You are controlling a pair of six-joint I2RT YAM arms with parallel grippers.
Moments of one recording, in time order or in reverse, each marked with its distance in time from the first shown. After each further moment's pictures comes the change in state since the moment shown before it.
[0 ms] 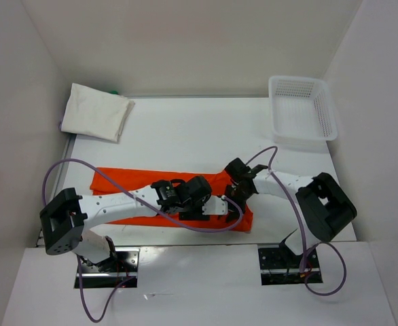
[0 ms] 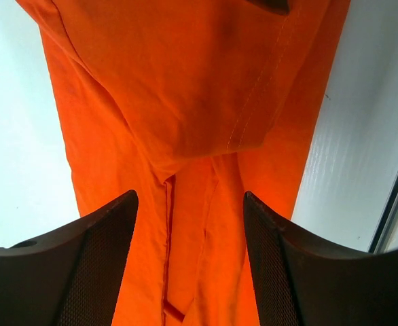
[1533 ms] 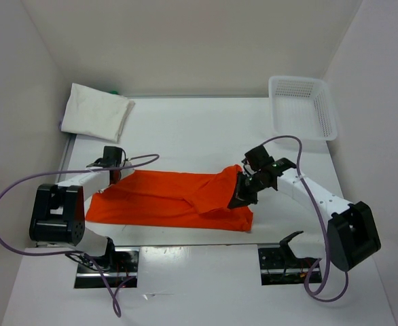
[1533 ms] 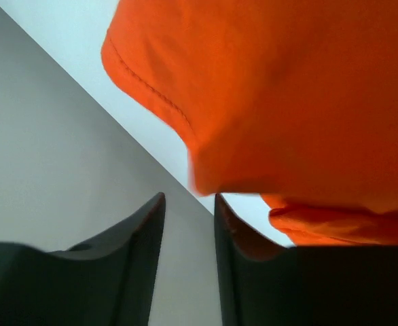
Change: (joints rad) left arm 1.066 0.005 -0.311 0.222 -0.430 0.425; right arm -0.143 -0.274 0.072 -0.176 -0.117 -0.221
